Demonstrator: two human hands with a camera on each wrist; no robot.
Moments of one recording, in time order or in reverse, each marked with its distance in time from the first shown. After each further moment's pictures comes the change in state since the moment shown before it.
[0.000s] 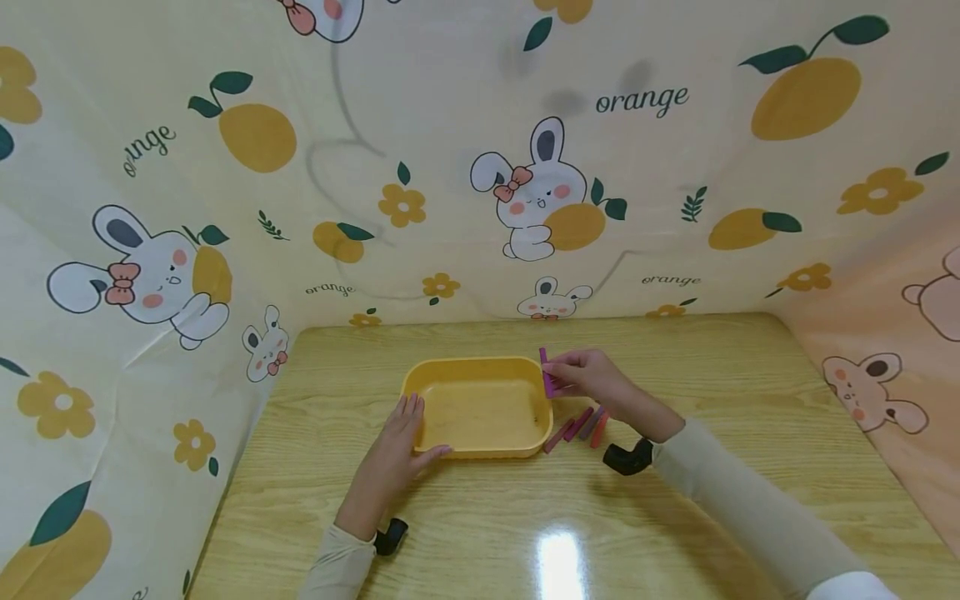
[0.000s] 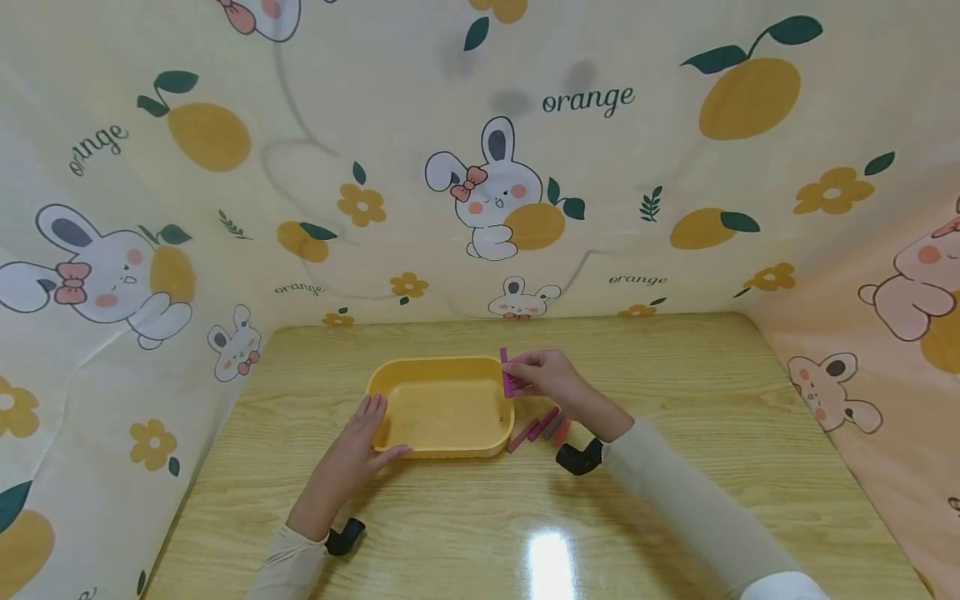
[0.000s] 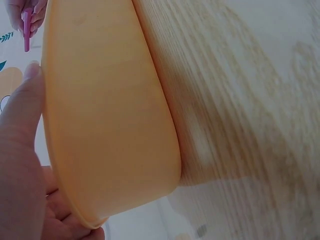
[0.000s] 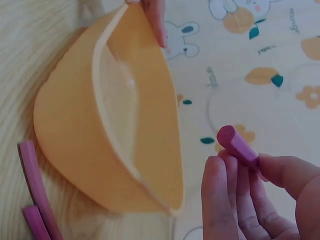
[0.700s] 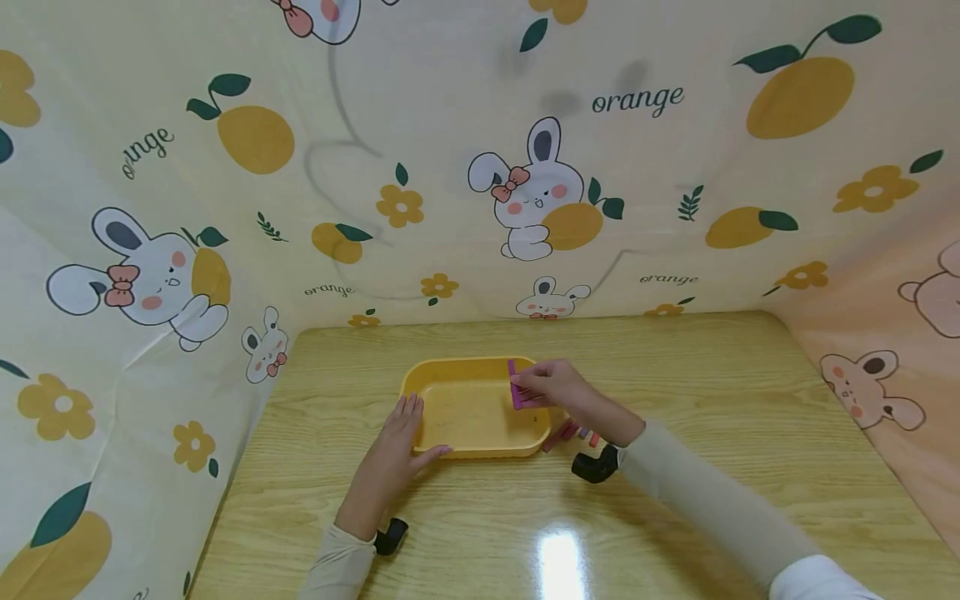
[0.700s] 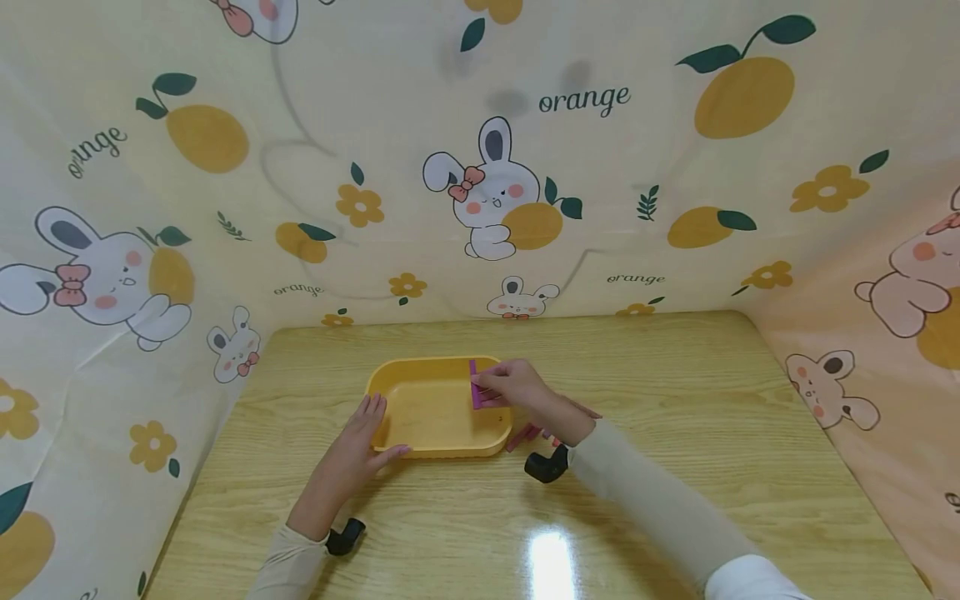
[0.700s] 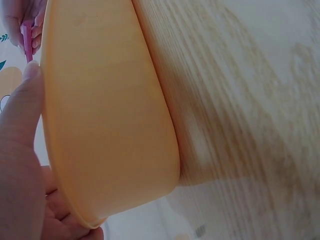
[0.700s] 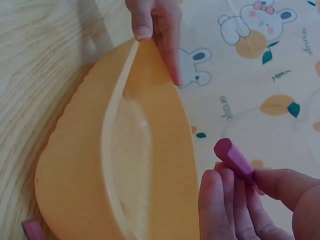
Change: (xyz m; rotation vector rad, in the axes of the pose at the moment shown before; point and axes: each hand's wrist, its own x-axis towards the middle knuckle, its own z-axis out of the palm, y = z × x) left_hand 0.001 0.001 0.001 -0.011 0.016 0.010; right_hand 0.012 0.007 0.047 0.061 -0.003 0.063
